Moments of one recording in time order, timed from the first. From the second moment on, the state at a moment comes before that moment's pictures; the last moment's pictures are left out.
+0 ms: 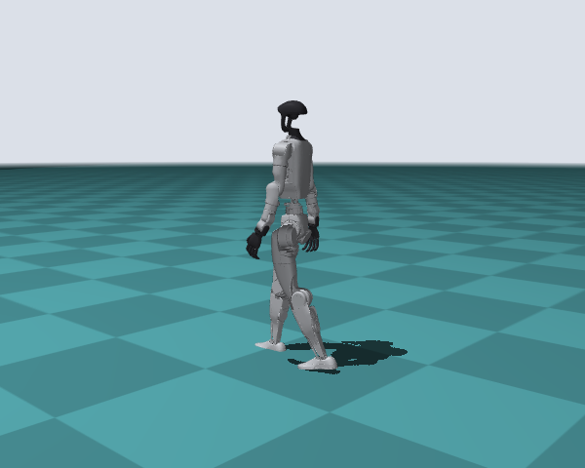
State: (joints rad) left arm -0.07 0.14 0.12 1.40 0.47 -0.30 -0.02; right arm 0.10 -0.12 -0.48 1.67 -0.30 -0.24 0.07; waist 0.00 -0.10 -0.09; left_leg 0.17 -0.08 -0.10 0.16 -0.26 0.09; right_leg -0.42 -0.13 -0.28 0.25 0.06 -0.03
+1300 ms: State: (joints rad) left arm -0.19 0.13 0.14 1.44 0.46 -0.26 -0.04; right arm 0.09 -0.14 -0.47 1.63 -0.26 -0.24 0.08; waist 0.10 -0.04 -0.06; left_leg 0.01 -0.13 -0.08 0.10 -0.16 0.12; right_leg -0.38 -0.13 -0.27 0.49 0.02 0.03
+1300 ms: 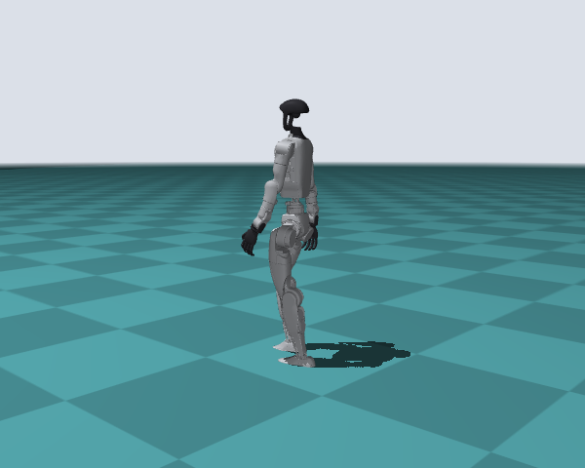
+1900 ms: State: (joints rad) left arm 0.09 0.13 0.15 1.46 0.58 -0.26 0.02; right arm -0.06 -0.14 -0.40 1.58 -0.21 -0.21 0.12; waist 0.09 -0.22 -0.04; left_leg -0.19 -0.11 0.12 0.78 -0.01 0.07; right_leg -0.18 -0.19 -0.31 0.20 -0.13 -0.10
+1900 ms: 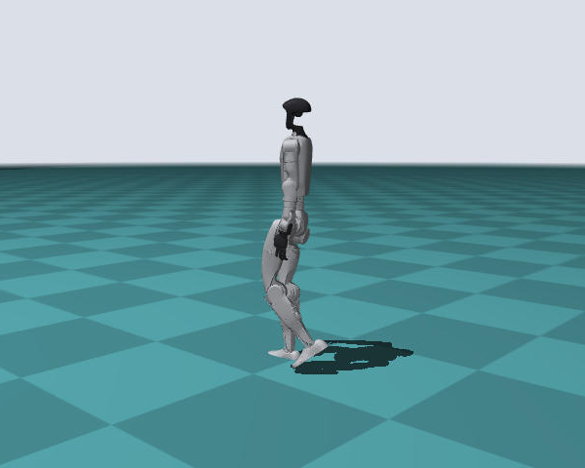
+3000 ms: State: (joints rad) left arm -0.29 0.14 0.09 1.42 0.47 -0.31 -0.09; right arm 0.15 -0.09 -0.55 1.59 -0.16 -0.18 0.12; waist 0.01 -0.09 -0.06; left_leg 0.16 -0.15 -0.17 0.17 -0.27 0.15; right_leg -0.46 -0.16 -0.23 0.20 0.02 0.00
